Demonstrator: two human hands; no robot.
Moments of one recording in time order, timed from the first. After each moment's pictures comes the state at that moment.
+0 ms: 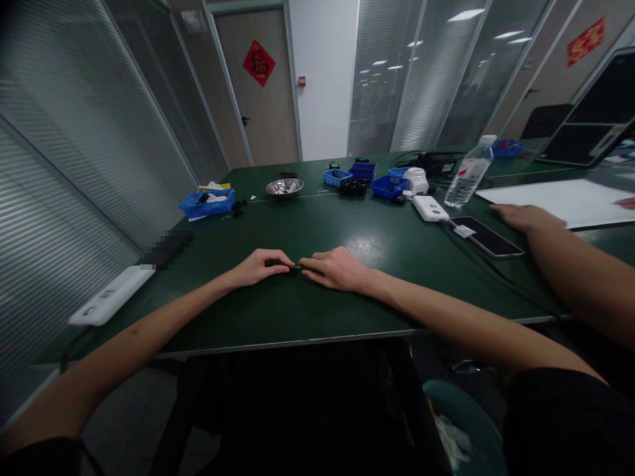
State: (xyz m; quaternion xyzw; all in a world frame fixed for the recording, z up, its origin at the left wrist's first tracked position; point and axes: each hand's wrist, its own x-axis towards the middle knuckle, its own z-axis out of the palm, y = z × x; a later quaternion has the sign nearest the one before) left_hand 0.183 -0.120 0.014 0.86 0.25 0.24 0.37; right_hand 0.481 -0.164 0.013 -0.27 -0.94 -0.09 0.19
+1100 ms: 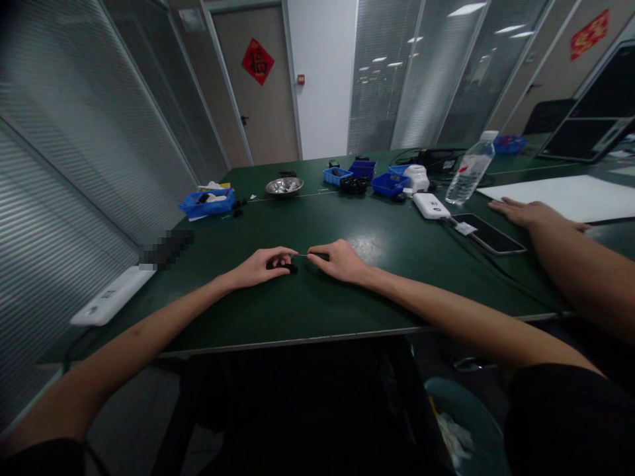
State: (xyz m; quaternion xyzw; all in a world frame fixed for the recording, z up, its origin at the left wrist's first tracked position) left_hand 0.184 -0.125 0.016 0.89 0.26 0.22 0.32; right_hand 0.477 -0.157 0.018 -0.43 -0.85 0.12 0.27
